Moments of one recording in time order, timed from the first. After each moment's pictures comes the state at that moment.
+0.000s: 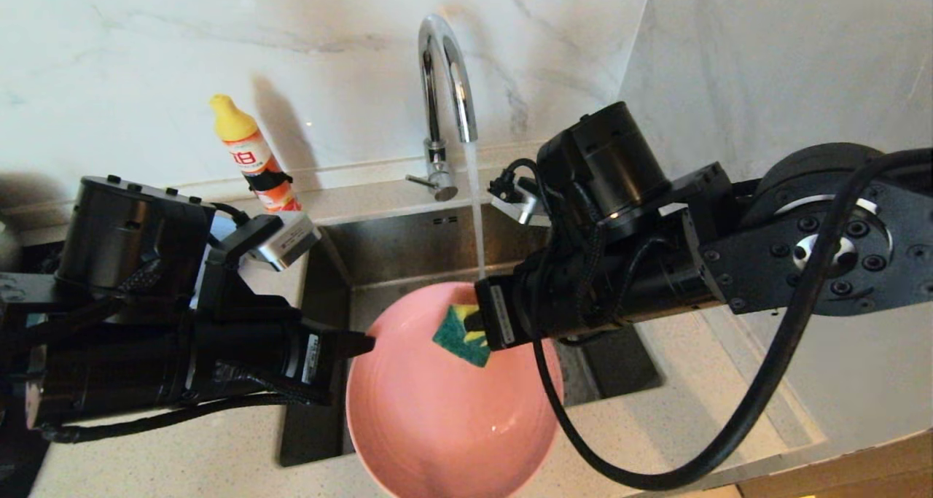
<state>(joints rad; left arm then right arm) -0.52 1.41 -0.87 0.01 -0.15 -0.13 0.83 1.87 -1.62 0.36 0.13 0.39</state>
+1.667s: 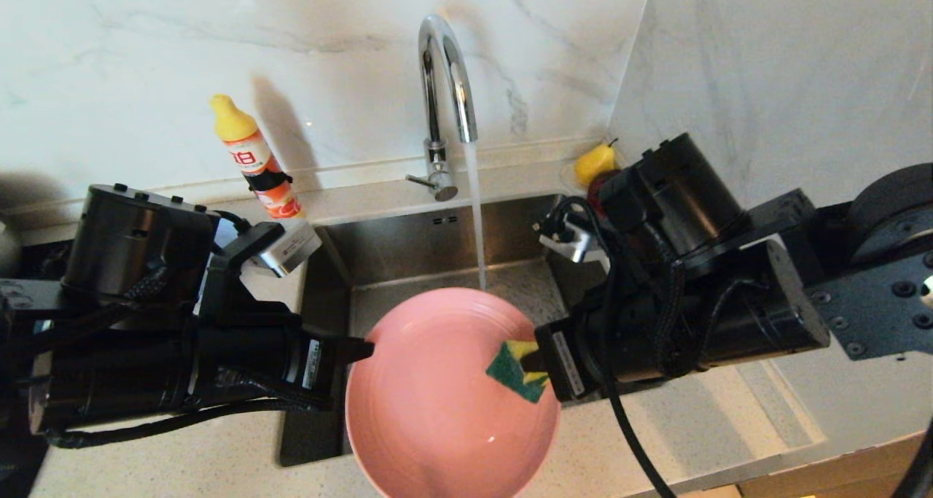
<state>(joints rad) -0.51 1.42 -0.86 0.01 -0.14 -0.15 0.80 1.73 -1.44 0.42 0.07 0.35</state>
